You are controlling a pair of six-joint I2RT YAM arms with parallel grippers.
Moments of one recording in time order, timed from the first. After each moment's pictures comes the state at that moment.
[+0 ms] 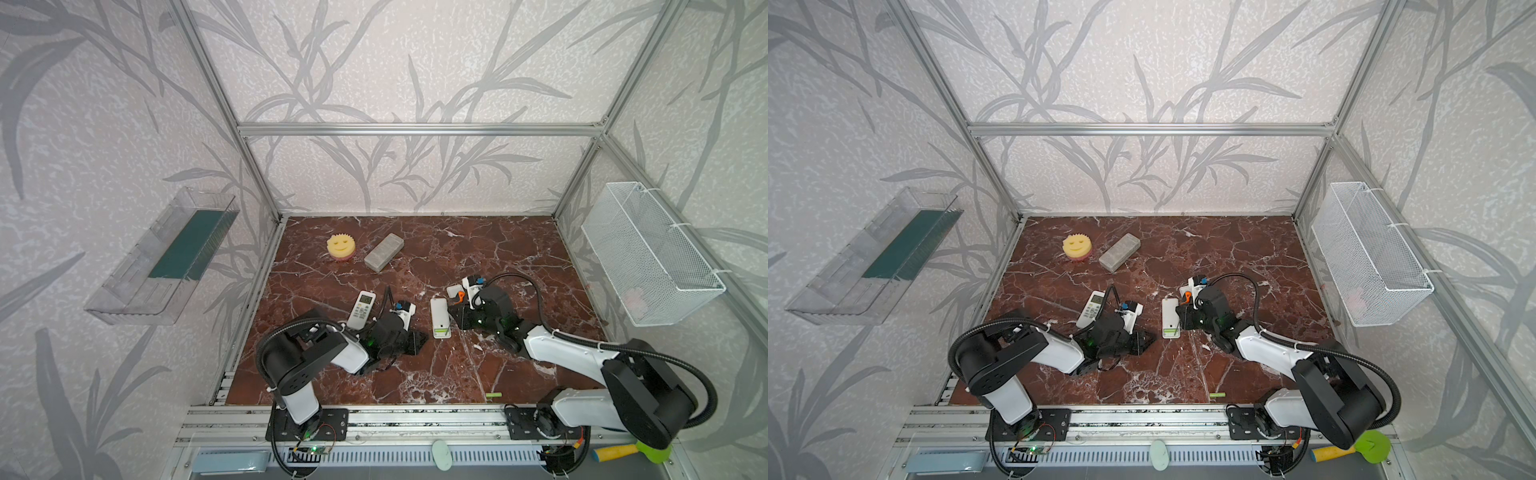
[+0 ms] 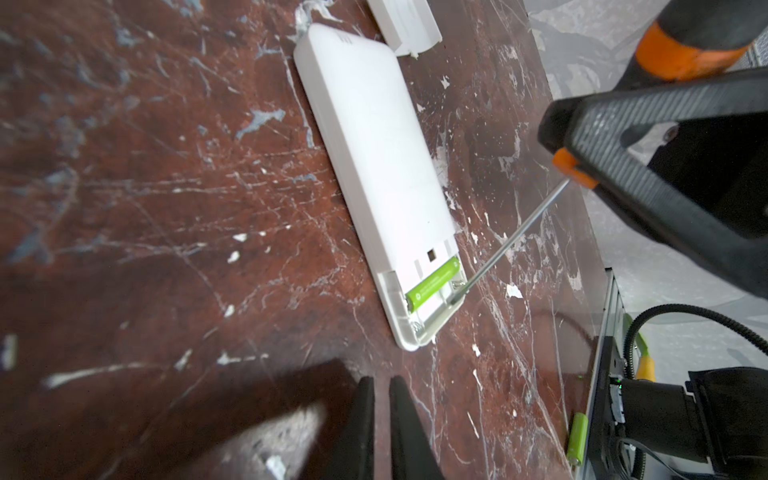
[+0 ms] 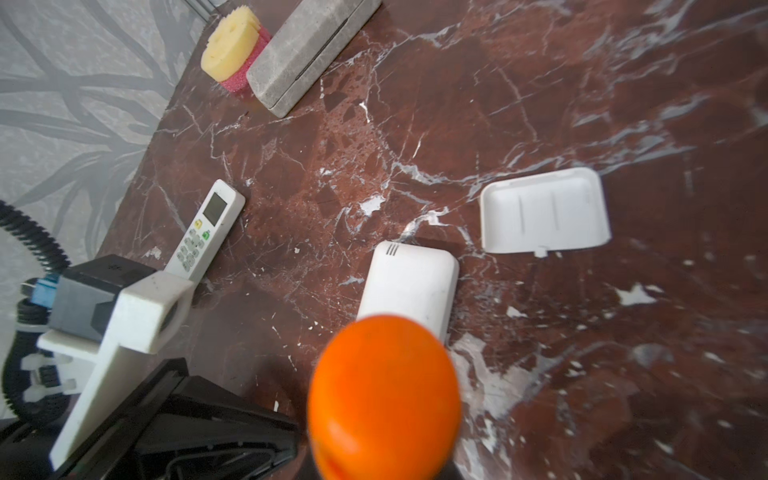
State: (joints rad) left arm -0.83 1.70 0.41 0.72 0.22 -0.77; right arm 0.57 1.30 0.50 0.17 -0.15 0.52
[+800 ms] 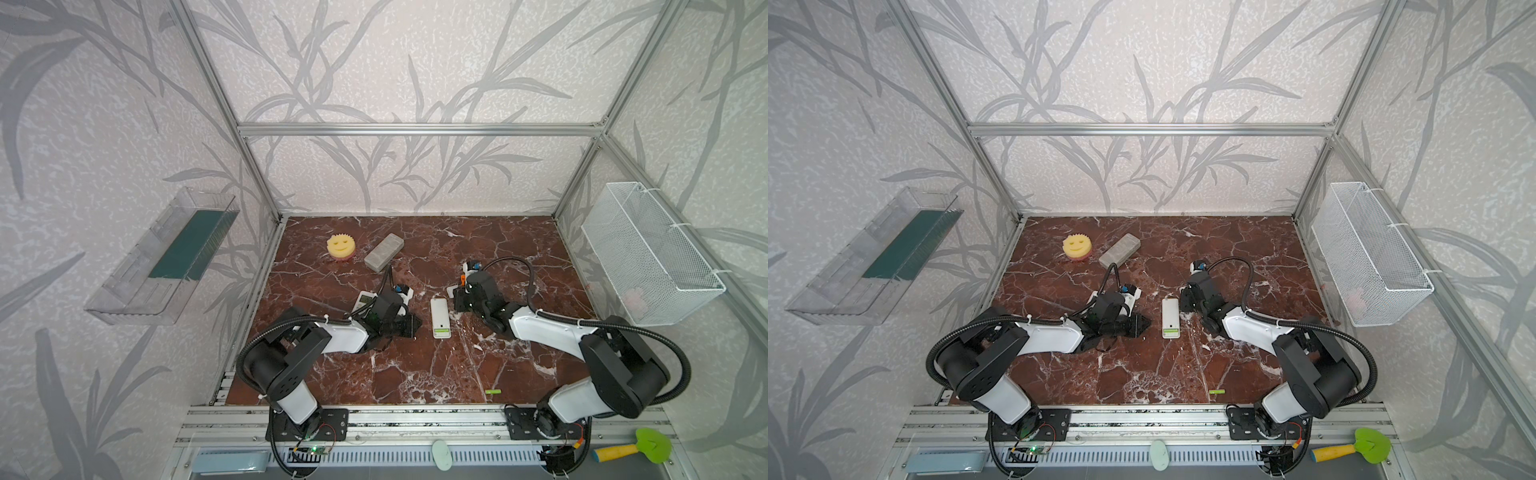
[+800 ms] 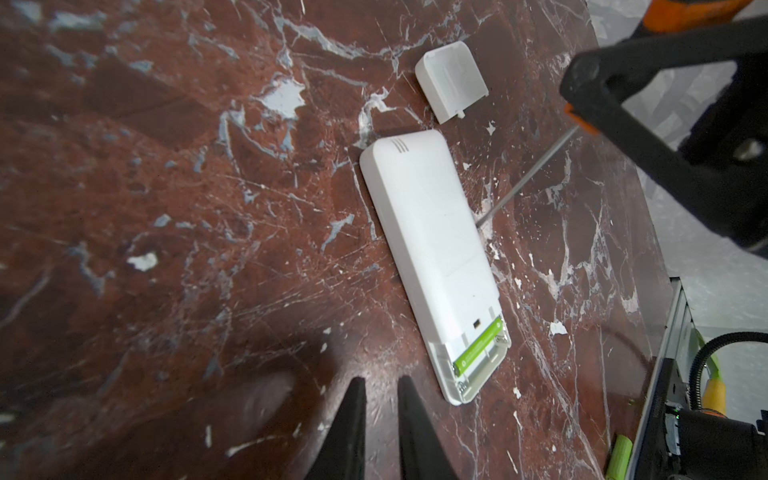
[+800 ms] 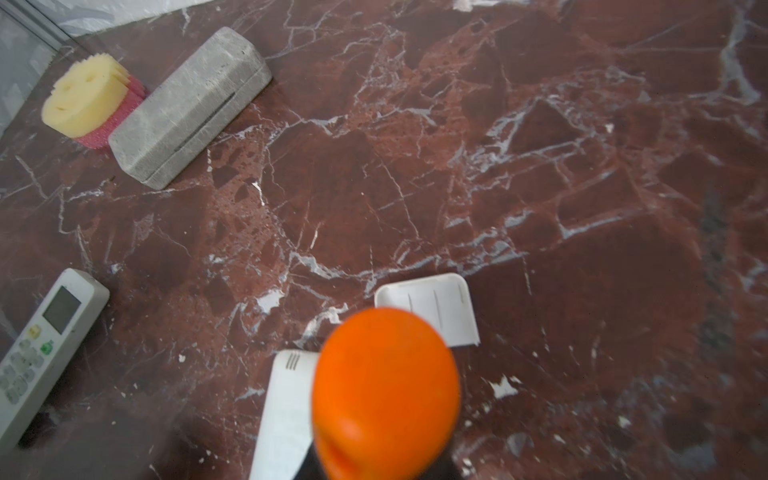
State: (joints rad) left arm -0.71 1.65 0.59 0.35 0.26 -0.61; right arm 0.57 1.52 0.70 0.14 0.13 0.47
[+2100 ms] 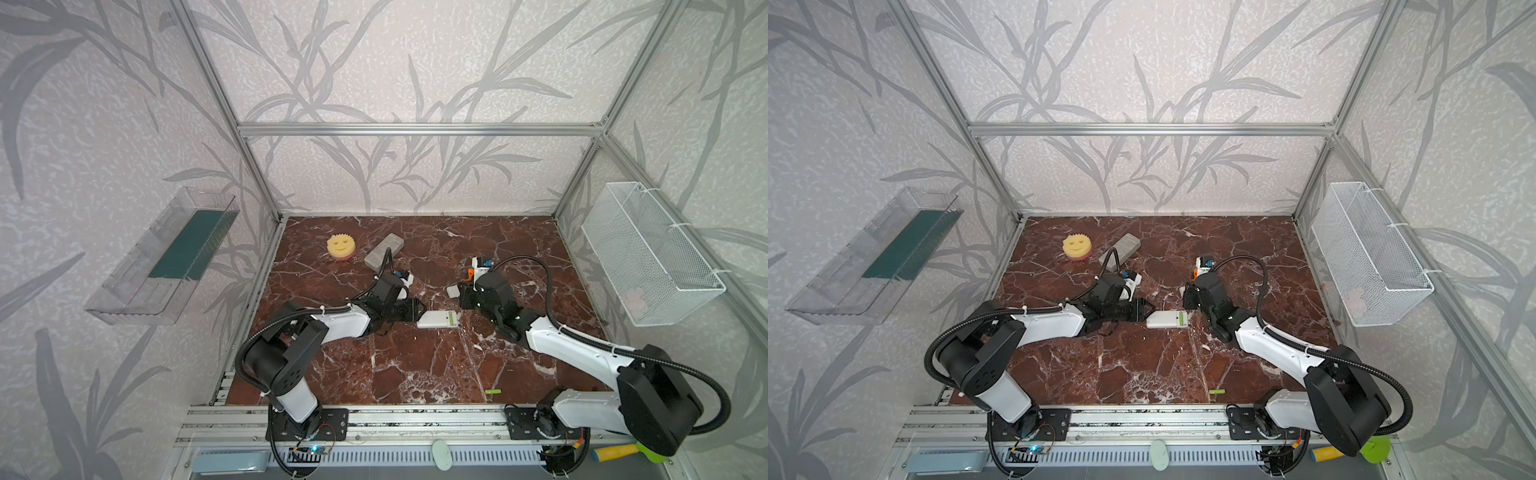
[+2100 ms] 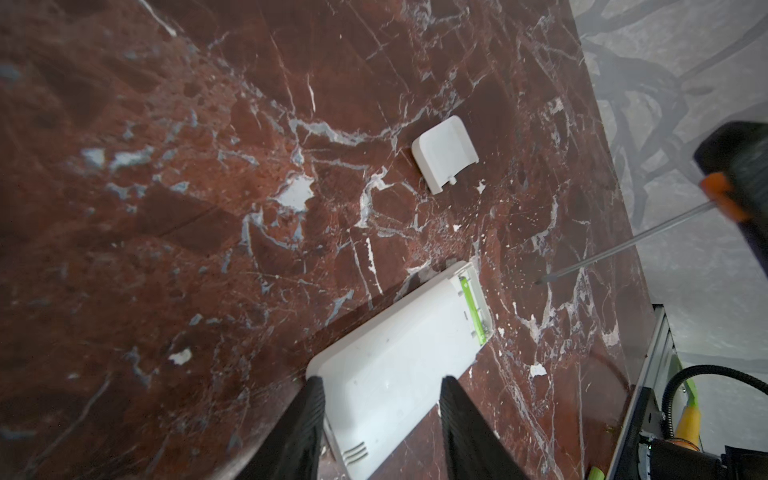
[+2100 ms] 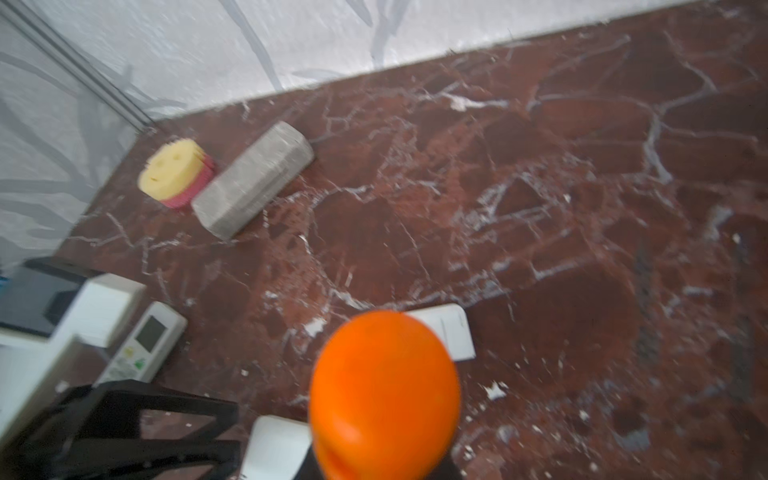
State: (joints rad) left arm -0.64 1.68 0.75 0.18 0.31 -0.59; right arm 0.59 1.29 0.62 0.09 0.20 0.49
